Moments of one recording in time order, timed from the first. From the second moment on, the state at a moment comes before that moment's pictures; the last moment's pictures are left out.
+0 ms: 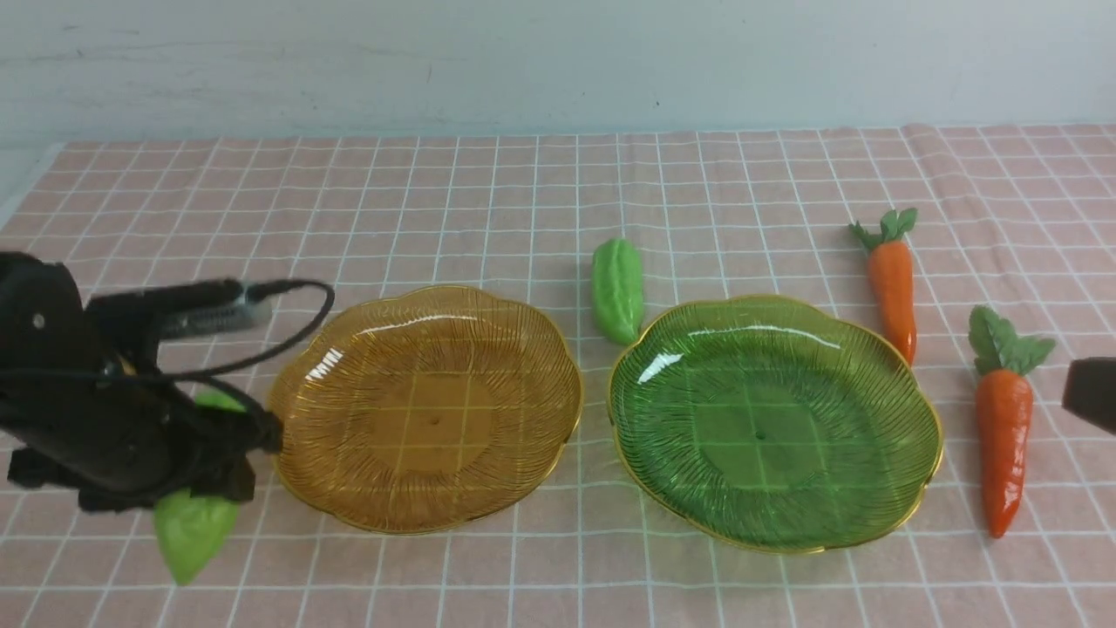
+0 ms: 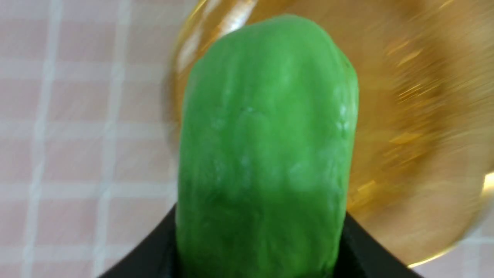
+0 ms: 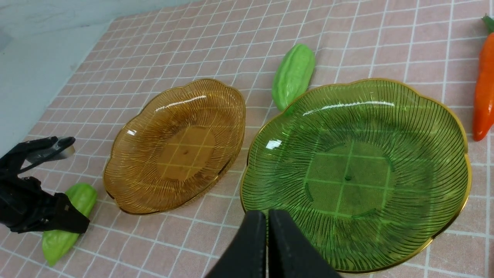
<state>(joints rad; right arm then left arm) -0.03 0.69 -0.71 0.76 0.92 -0.42 -0.16 1.41 -1.02 -0.12 0.74 -0.16</state>
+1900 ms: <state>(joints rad) -0.03 0.69 -0.71 0.67 0.97 -0.41 -0.46 2.47 -2.18 -0.21 0.69 -0.03</state>
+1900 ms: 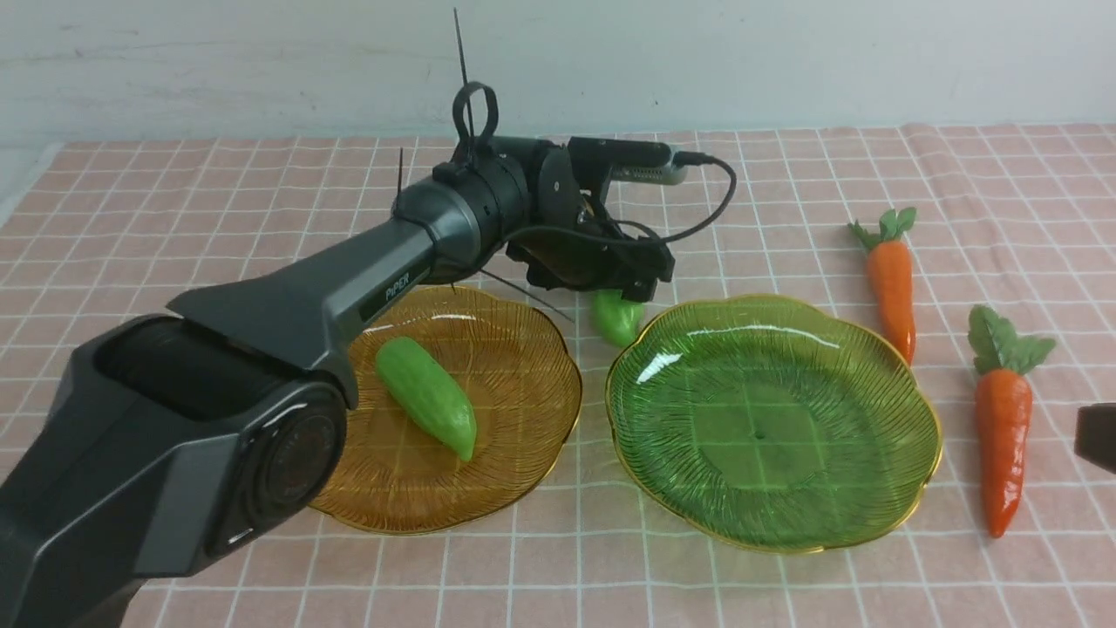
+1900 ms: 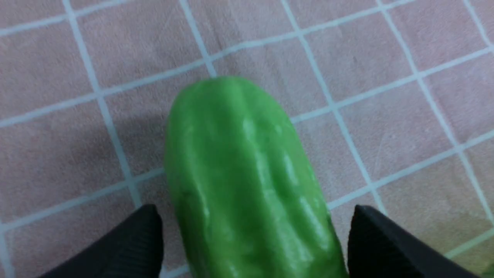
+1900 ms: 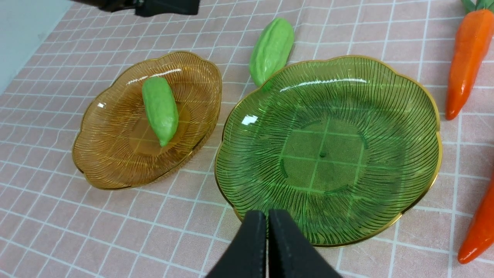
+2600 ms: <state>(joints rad) -0.03 0.92 -0.96 0.30 0.99 -0.11 -0.39 2.15 -2.30 -0.01 1.18 -0.01</state>
